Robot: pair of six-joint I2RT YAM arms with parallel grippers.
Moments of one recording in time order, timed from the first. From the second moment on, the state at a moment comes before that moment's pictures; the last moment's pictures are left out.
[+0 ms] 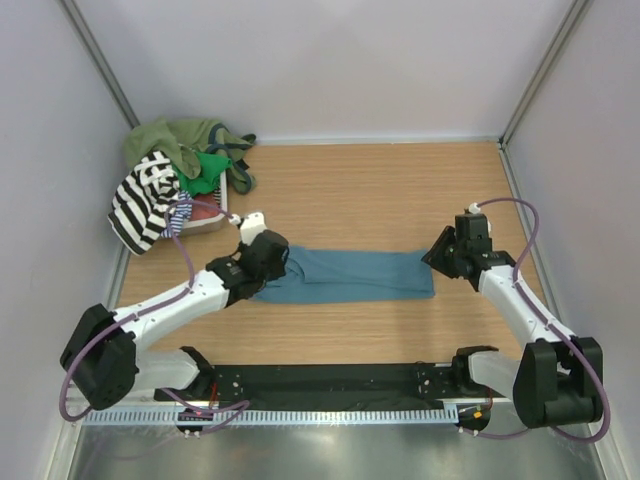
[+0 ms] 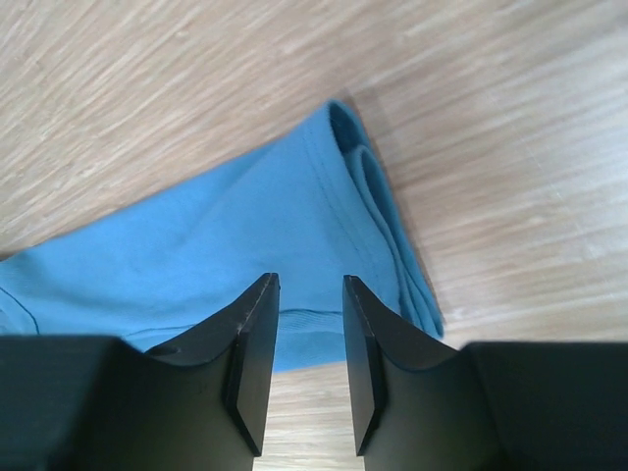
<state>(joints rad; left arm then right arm) -0.80 1.25 0.75 -0.38 -0.52 -0.81 0.07 1.10 0.64 -0.42 -0.03 0.64</state>
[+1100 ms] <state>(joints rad) -0.31 1.55 0.83 -0.27 -0.24 -0.74 0.08 1.17 0.66 -0.39 -0.09 0.58</state>
